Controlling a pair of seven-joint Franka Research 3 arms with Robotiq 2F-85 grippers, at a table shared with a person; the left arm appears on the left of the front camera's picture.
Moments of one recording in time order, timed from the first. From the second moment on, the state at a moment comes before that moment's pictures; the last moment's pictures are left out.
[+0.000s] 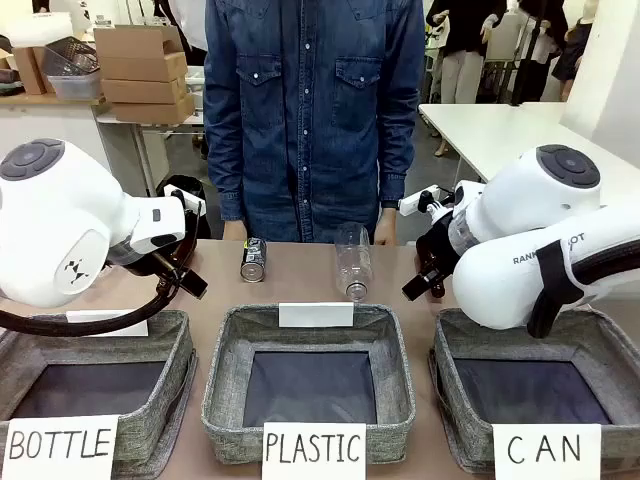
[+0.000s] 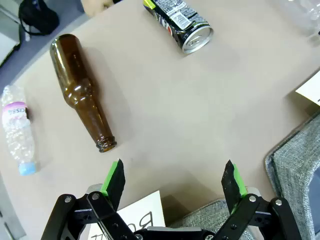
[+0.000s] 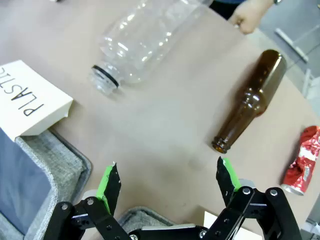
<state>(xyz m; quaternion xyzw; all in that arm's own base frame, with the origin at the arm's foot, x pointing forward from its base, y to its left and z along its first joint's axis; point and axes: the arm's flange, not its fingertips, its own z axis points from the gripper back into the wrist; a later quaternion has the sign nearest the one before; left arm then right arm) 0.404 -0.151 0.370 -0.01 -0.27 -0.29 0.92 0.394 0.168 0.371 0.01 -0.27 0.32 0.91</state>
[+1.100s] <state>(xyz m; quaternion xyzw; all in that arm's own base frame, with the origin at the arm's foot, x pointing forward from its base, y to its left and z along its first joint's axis) 0.404 -0.151 0.370 -0.01 -0.27 -0.29 0.92 0.394 0.168 0.371 0.01 -0.27 0.32 0.91</state>
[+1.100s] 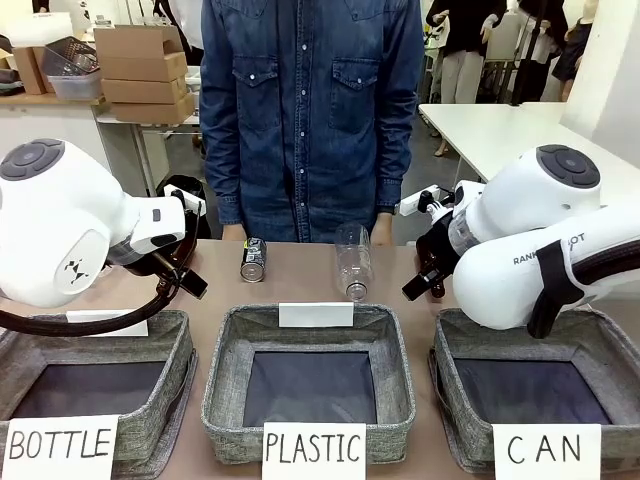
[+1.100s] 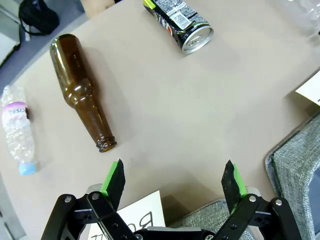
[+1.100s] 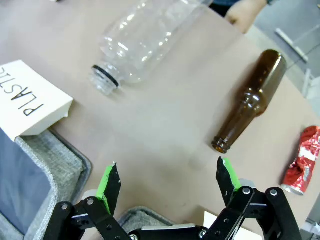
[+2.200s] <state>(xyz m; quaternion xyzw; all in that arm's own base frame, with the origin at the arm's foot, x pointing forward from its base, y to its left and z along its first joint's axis) 0.311 -0.137 0.560 -0.09 -0.31 -0.33 0.89 0.325 0.143 0.520 0.07 -0.30 0.28 0.91</state>
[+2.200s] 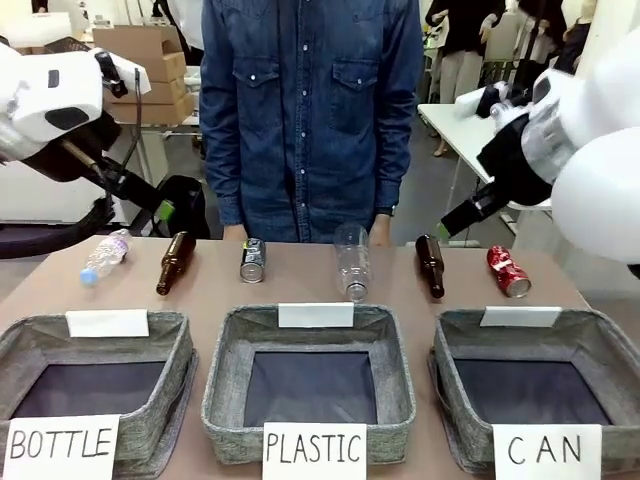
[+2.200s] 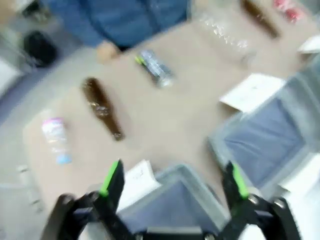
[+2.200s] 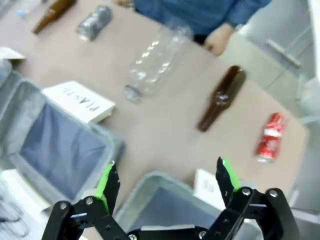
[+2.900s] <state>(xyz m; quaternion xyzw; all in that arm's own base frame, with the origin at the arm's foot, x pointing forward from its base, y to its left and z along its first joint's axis) 0.322 0.057 0.525 -0.61 -0.25 -0.12 0.74 0.323 -0.055 0.527 0.59 -0.17 0.06 0.78</state>
